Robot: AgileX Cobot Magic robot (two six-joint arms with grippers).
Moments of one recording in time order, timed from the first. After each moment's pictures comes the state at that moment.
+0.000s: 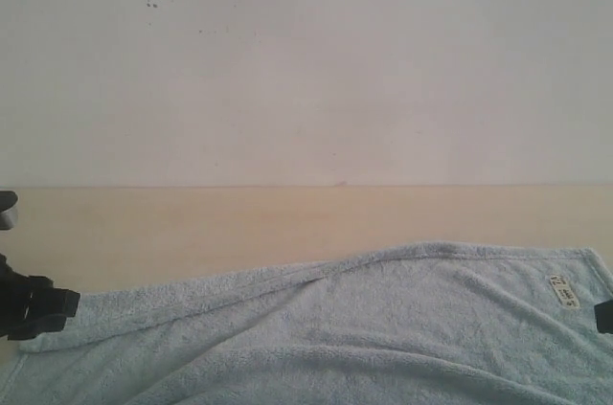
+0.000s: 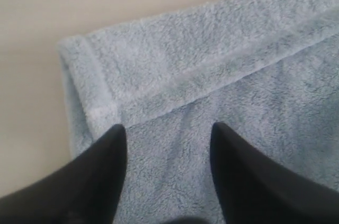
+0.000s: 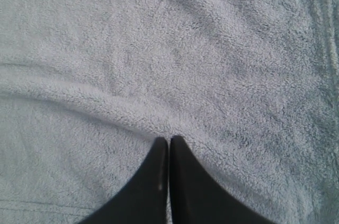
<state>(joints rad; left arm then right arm) -0.05 1.59 -0.72 -0.49 0.22 0.45 -0.19 1.35 -0.60 0.75 0.53 -0.69</state>
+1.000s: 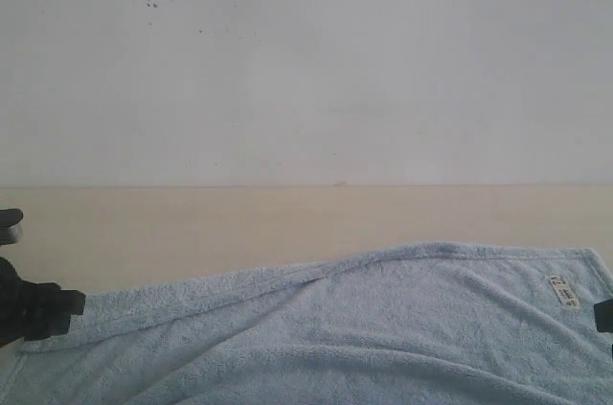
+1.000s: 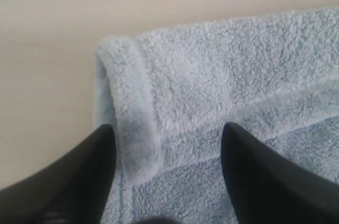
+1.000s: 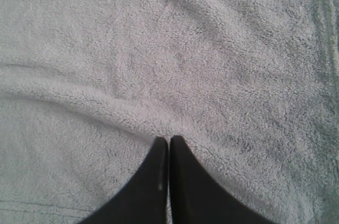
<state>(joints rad) -0.01 1.78 -0.79 -0.52 0.12 0.41 -0.19 1.35 -0.60 0.77 0.53 -0.72</state>
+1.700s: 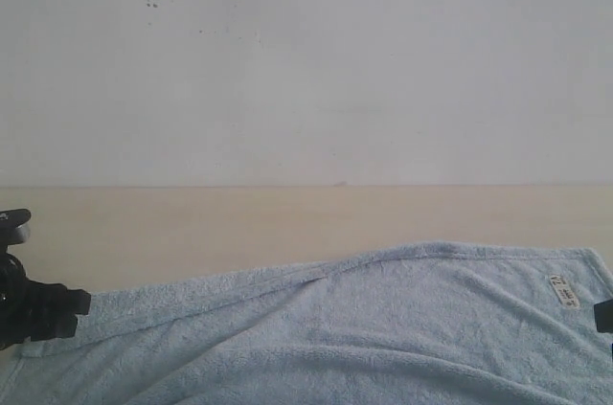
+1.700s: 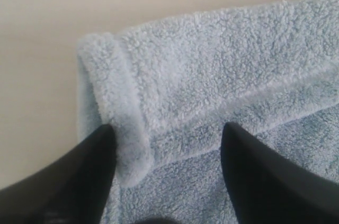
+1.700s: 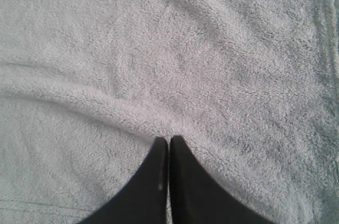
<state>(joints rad) -0.01 1.80 -0.82 -0.52 0.18 0.41 -0.19 1.35 -0.60 0.77 0.53 -0.73</state>
